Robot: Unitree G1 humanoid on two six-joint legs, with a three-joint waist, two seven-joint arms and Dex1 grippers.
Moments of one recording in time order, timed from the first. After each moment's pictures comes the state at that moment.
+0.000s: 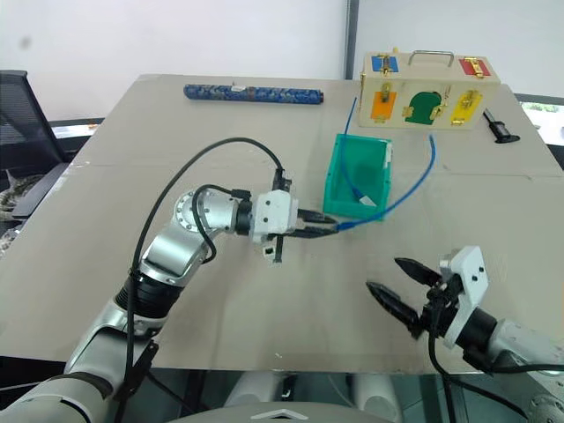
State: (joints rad) left arm -0.61 0.47 -0.32 -0.08 -0.14 -0.01 -1.10; right arm 0.36 -0.56 -0.33 -0.86 1.00 0.74 0.43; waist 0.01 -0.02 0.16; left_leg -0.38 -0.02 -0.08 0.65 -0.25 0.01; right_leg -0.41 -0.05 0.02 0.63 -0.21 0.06
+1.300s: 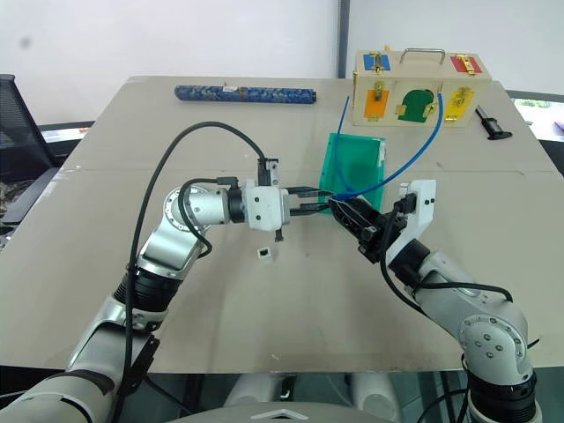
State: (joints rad) left arm -0.61 0.48 -0.28 -0.02 -0.04 -0.24 -0.99; right arm -0.11 -0.37 -0.09 -0.70 1.21 0.77 0.00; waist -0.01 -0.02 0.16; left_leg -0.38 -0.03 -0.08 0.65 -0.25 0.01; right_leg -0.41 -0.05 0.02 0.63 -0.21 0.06
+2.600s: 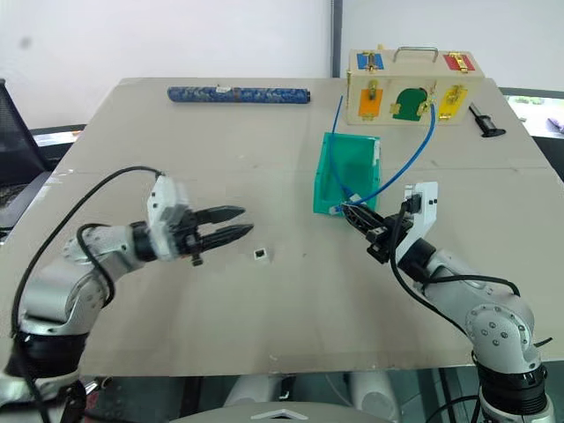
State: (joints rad) left arm -0.14 0.76 0.11 -0.31 -0.58 0.49 -0.98; right arm -0.12 -0.43 -0.10 -0.57 1.21 0.77 0.11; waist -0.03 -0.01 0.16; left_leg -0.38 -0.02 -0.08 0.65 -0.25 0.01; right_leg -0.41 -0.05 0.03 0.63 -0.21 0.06
